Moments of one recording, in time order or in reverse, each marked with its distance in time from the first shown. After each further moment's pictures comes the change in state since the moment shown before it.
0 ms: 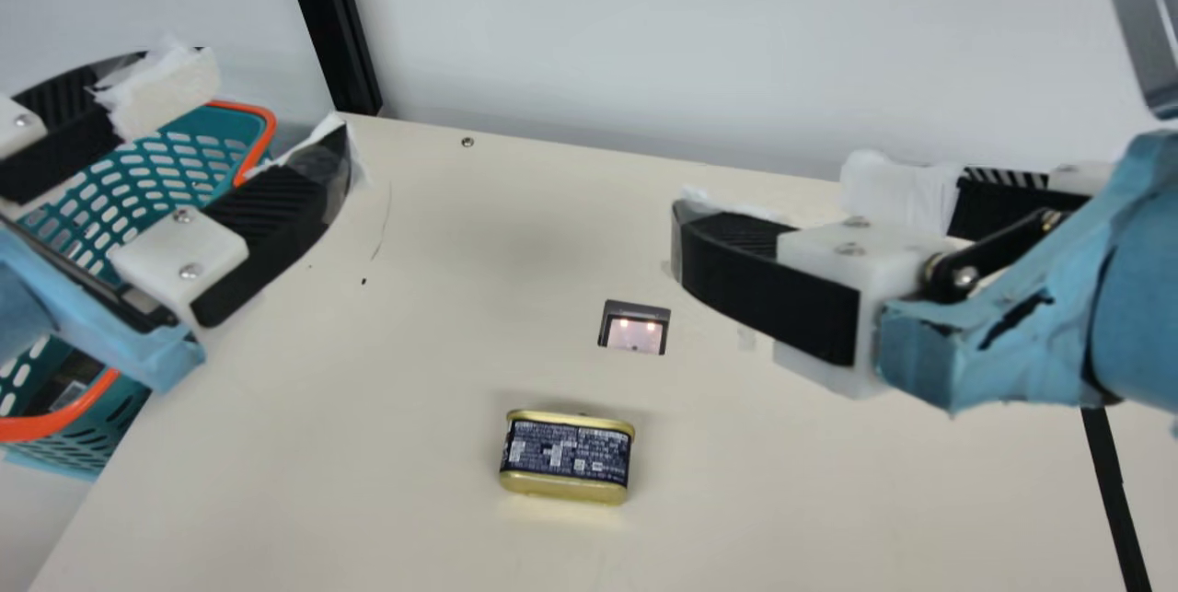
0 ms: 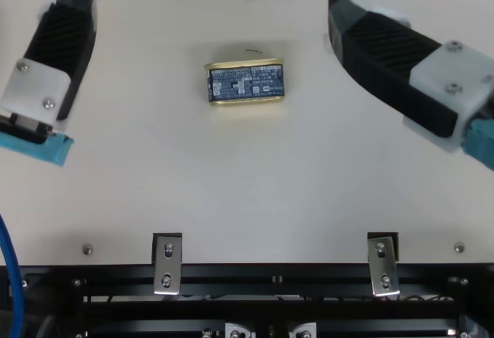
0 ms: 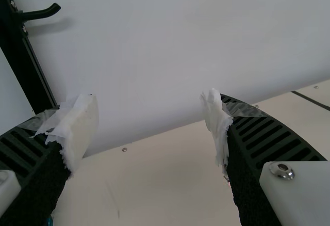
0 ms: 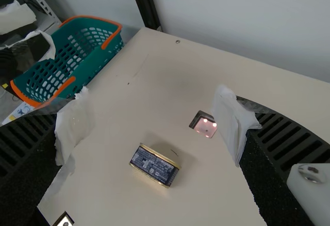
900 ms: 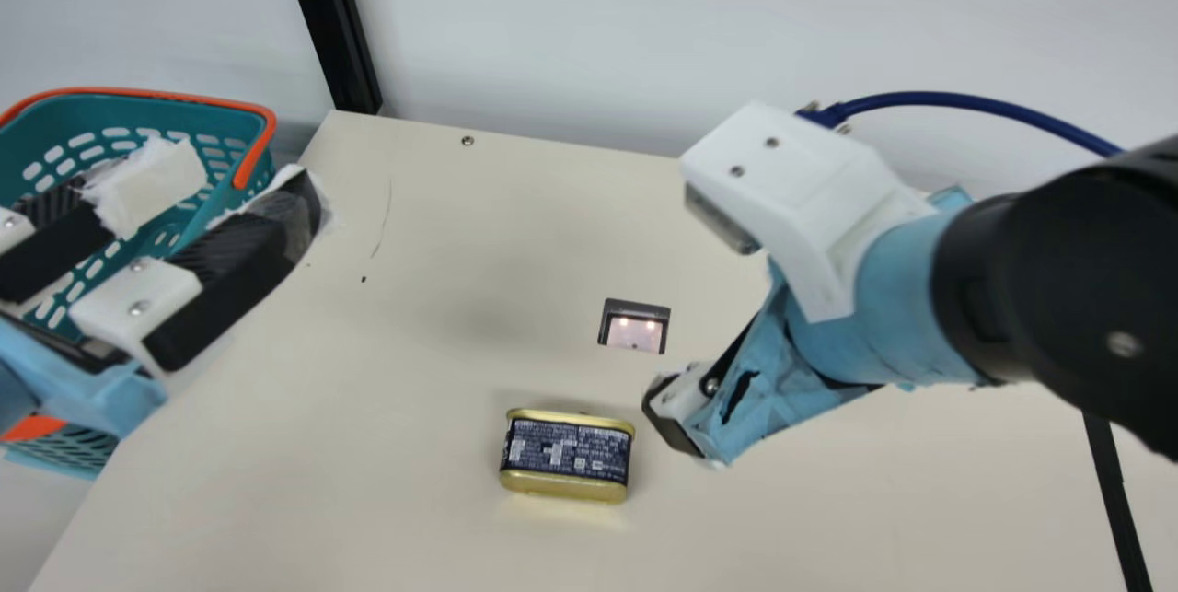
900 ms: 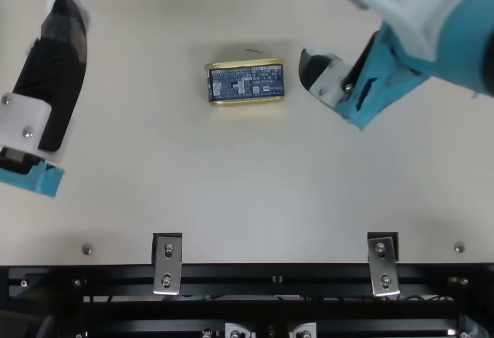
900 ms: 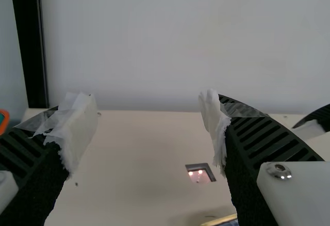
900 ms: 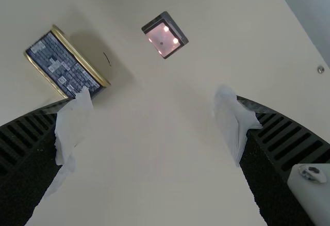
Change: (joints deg) left arm -0.1 -7.1 6.7 15.7 -1.1 -35.5; right arm 15.7 21.1 -6.4 -32.3 9.0 -2.5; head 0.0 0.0
